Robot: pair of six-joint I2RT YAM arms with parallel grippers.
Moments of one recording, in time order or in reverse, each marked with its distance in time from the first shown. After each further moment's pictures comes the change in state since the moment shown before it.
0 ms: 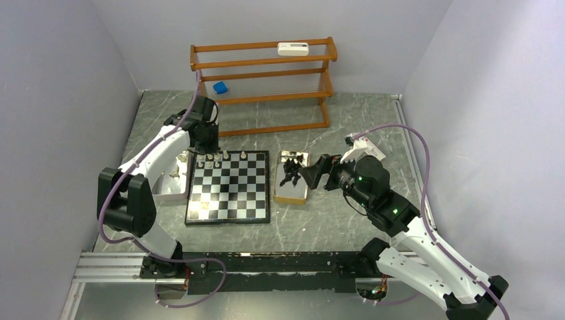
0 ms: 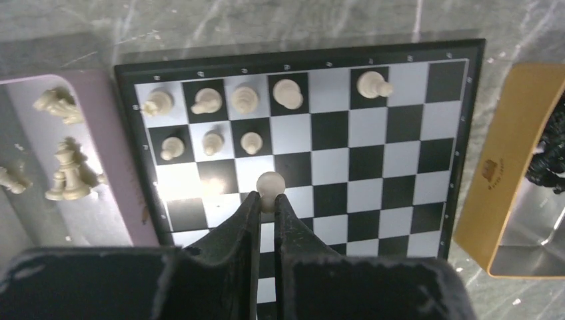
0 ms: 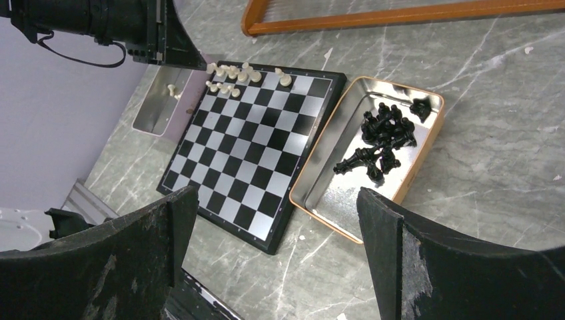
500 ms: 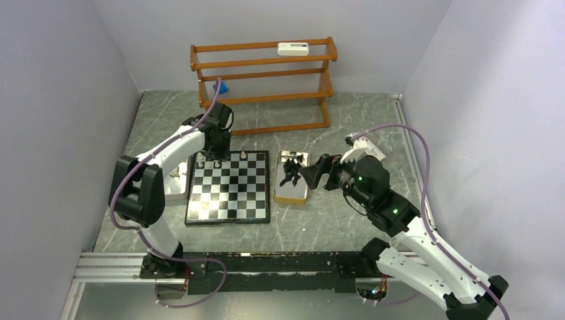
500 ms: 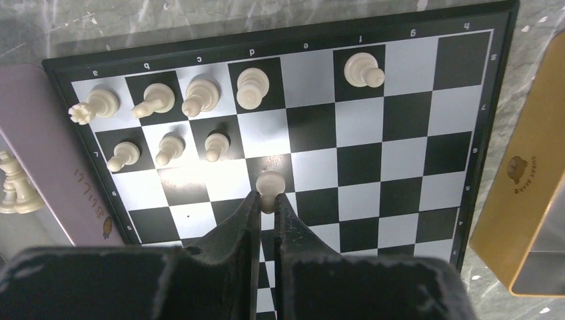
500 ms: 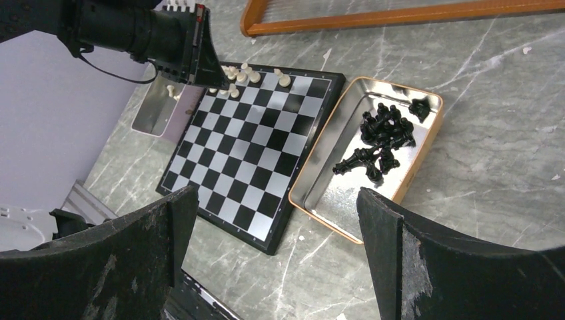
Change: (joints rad) left arm -0.113 0.094 0.007 0.011 -0.043 -0.023; right arm 0.000 0.000 0.000 0.000 0.003 0.000
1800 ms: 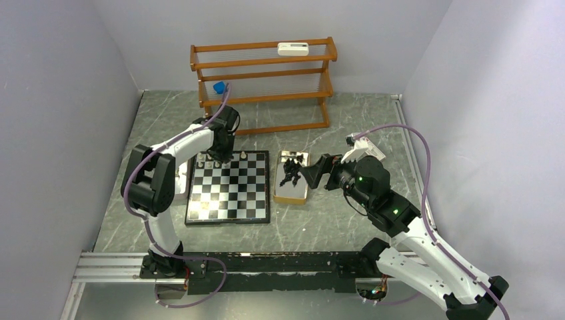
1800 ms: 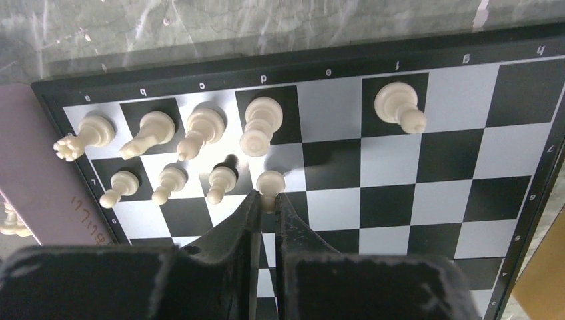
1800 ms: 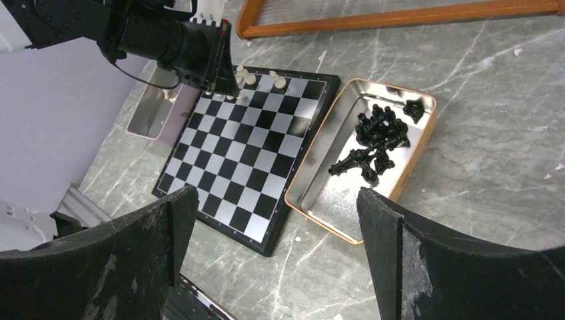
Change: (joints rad) left arm -0.023 0.134 0.022 0.028 -0.079 0.014; right arm 0.000 -0.004 0.000 -0.003 0.015 -0.005
